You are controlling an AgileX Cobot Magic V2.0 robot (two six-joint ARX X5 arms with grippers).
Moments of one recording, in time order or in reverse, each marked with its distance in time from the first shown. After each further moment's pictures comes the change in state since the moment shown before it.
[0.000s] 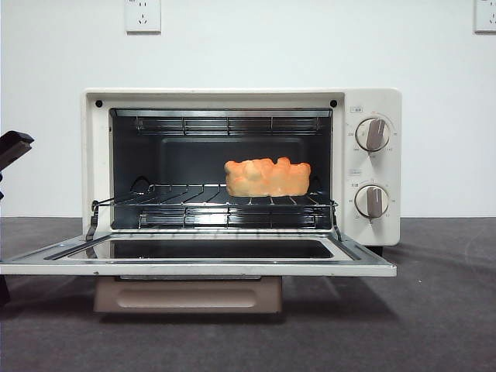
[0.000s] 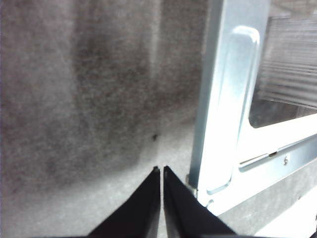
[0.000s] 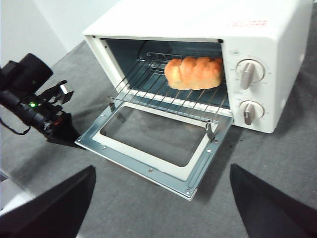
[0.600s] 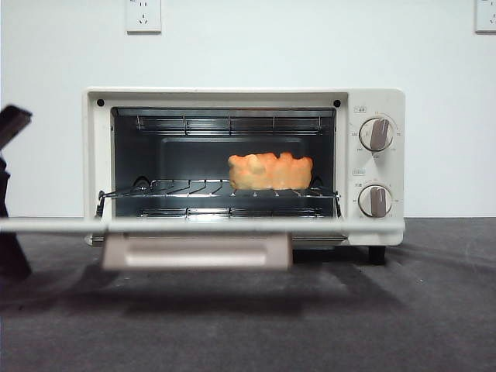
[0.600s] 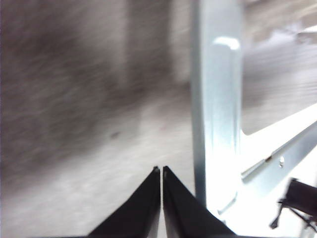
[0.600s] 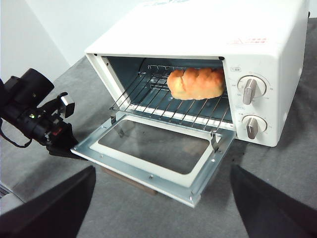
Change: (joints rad) left arm 0.012 -0.025 -0.003 0.020 0.151 -0.014; right arm 0.000 0.000 0.000 0.047 0.016 0.006
